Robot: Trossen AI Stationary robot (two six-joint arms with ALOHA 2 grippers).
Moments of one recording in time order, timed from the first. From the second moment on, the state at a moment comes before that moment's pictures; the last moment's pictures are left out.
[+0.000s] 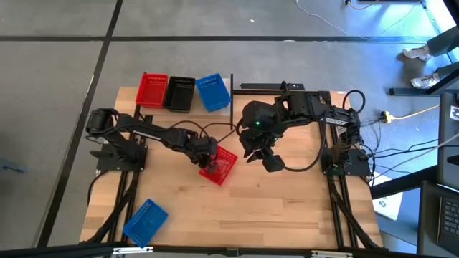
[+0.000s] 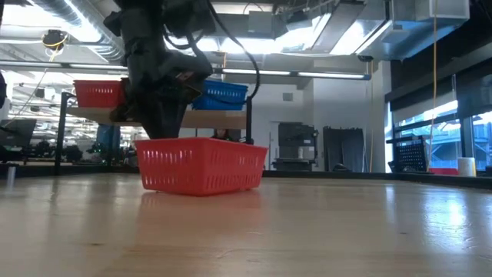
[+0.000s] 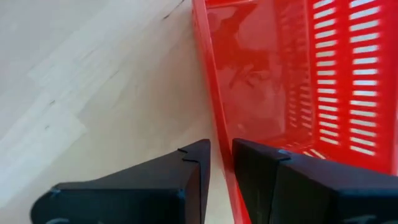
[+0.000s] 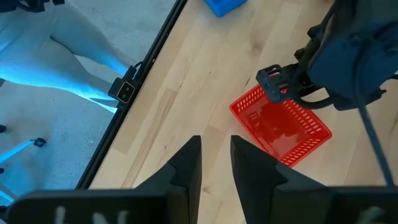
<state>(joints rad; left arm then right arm) -0.03 1.58 0.96 -0.50 0.02 -0.96 0.08 1.89 2.36 -1.45 -0.37 -0.21</state>
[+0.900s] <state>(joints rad) -0.03 1.37 1.08 -0.76 0.12 -0.81 0.08 1.89 2.36 -1.45 -0.37 -0.22</state>
